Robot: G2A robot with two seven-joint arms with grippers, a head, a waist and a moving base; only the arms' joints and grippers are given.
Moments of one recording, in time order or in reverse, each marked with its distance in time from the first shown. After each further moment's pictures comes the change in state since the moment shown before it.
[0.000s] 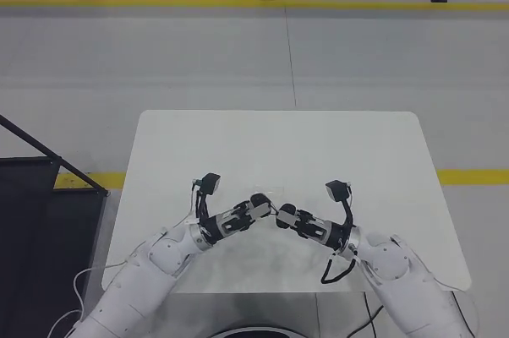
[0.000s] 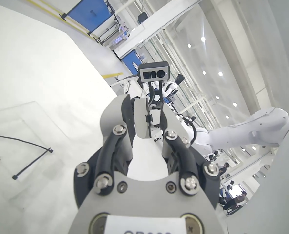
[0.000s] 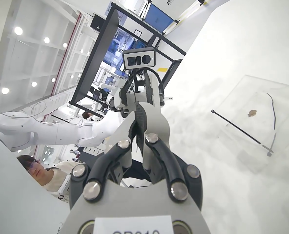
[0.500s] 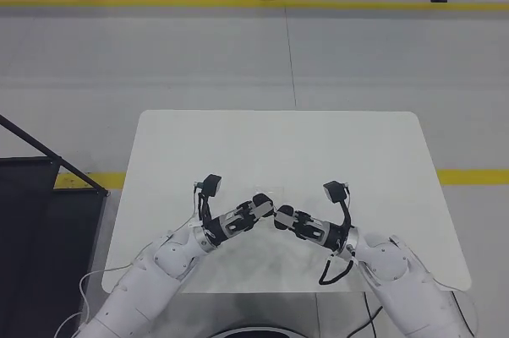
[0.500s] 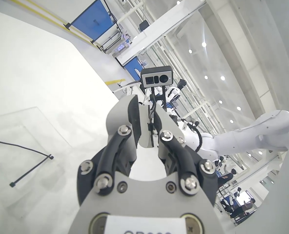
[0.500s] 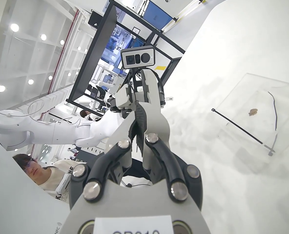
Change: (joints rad) left arm 0.009 -0.024 0.009 0.004 0.076 -0.009 0.087; right arm -0.006 -0.003 -0.001 -0.013 -0.027 0.010 -0.011
